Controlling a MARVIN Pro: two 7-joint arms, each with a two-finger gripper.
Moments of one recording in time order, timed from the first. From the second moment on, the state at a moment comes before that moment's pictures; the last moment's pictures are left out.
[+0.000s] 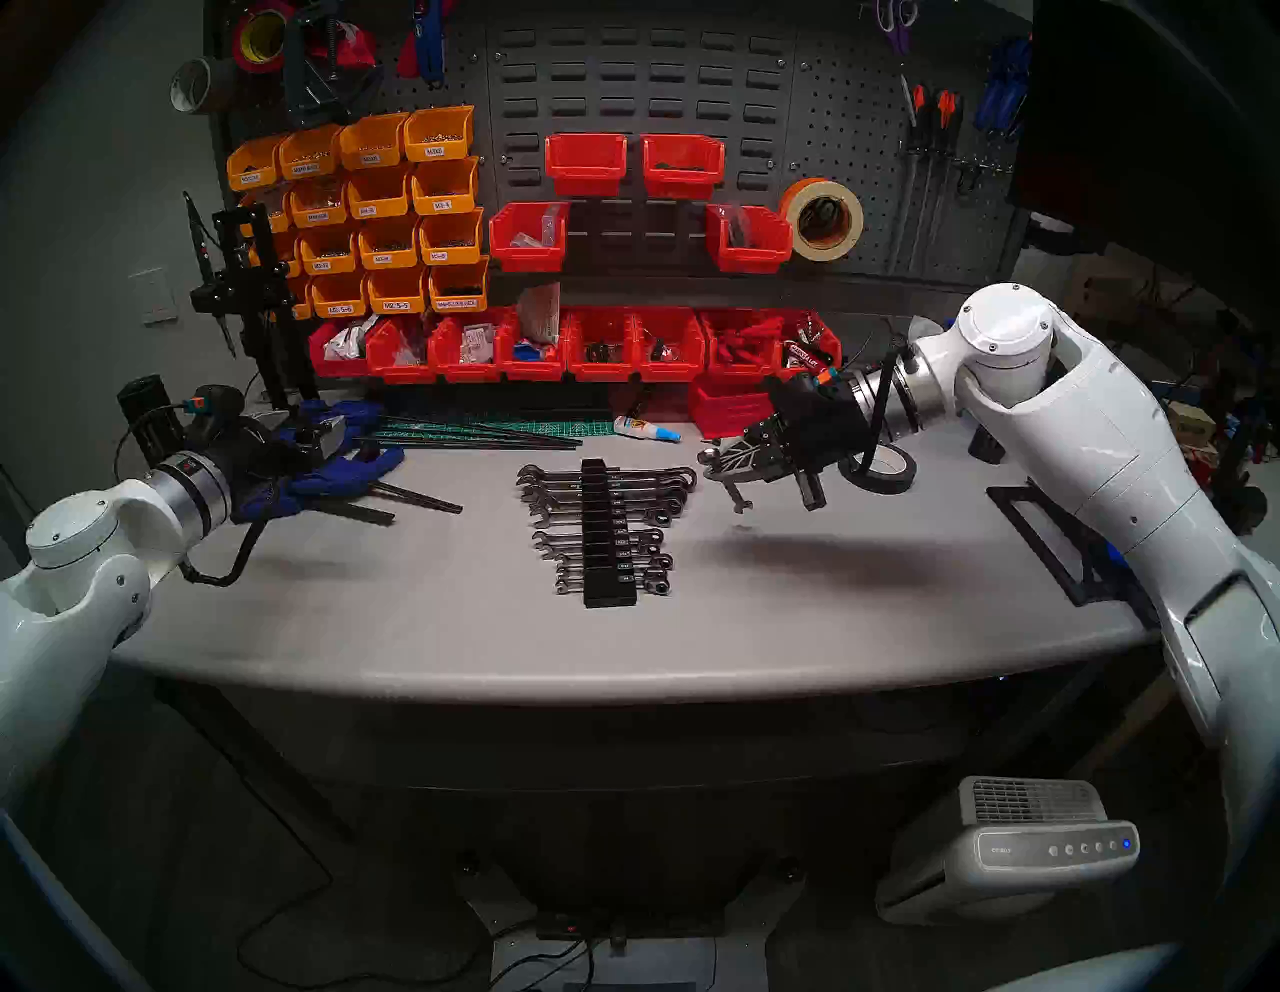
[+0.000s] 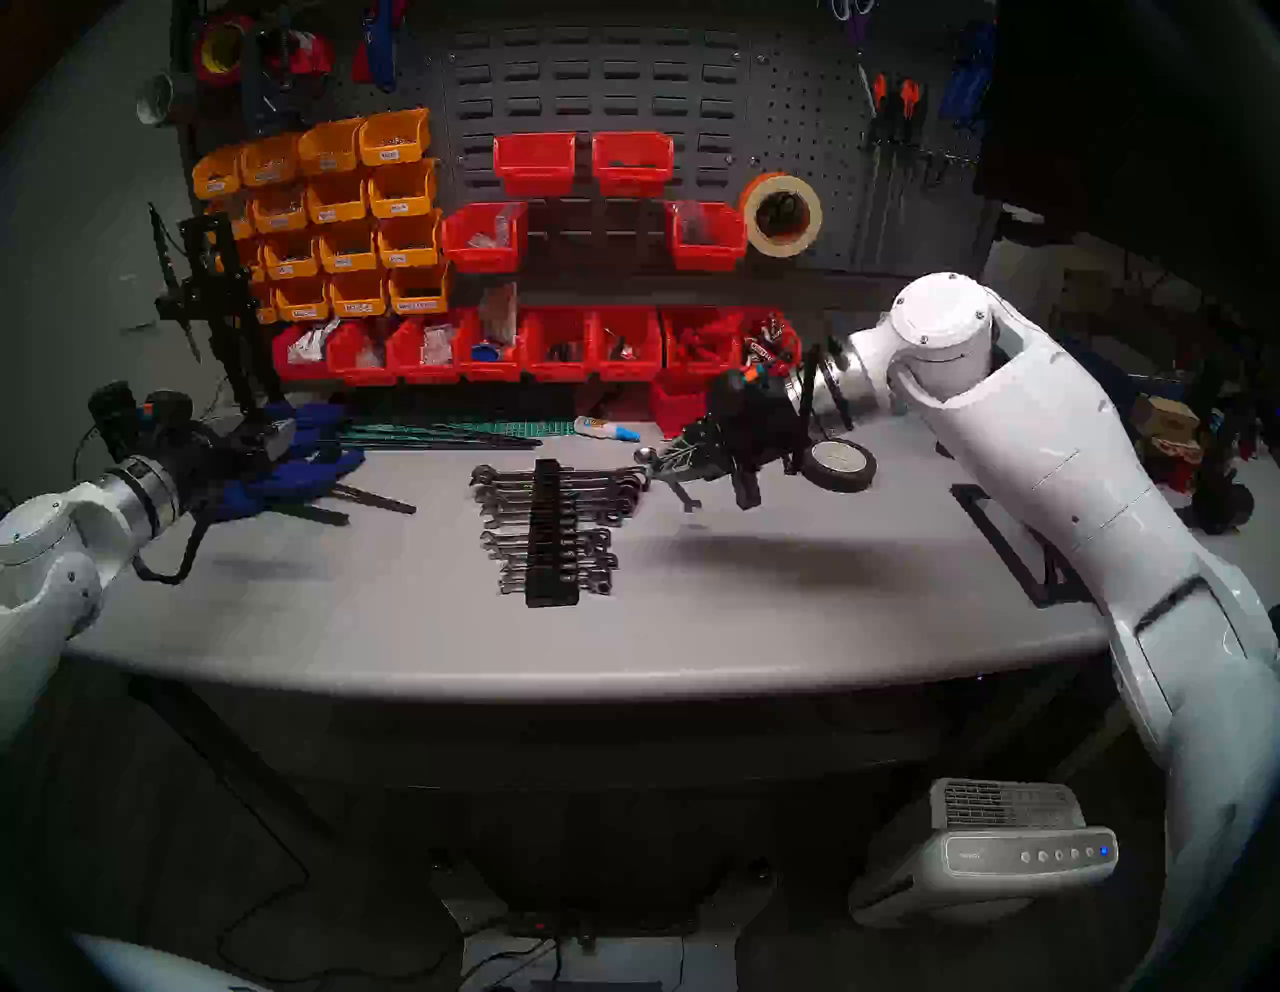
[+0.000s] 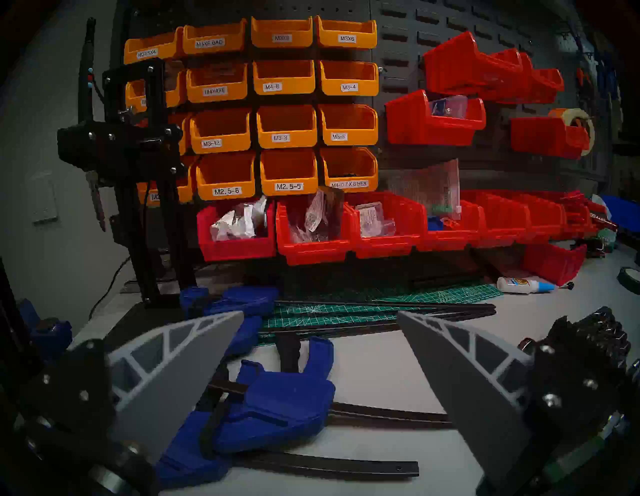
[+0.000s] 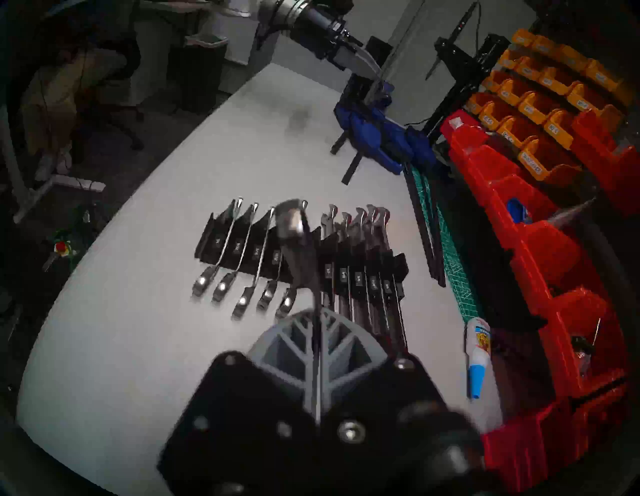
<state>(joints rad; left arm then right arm) 2.08 -0.51 -2.02 -1.97 -1.09 0.20 0.04 -0.59 -0.74 0.81 -1.45 0.41 0.06 1.26</state>
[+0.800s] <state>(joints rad) 2.08 -0.51 -2.02 -1.97 -1.09 0.20 0.04 -0.68 -0.80 0.91 -1.48 0.60 0.05 1.09</state>
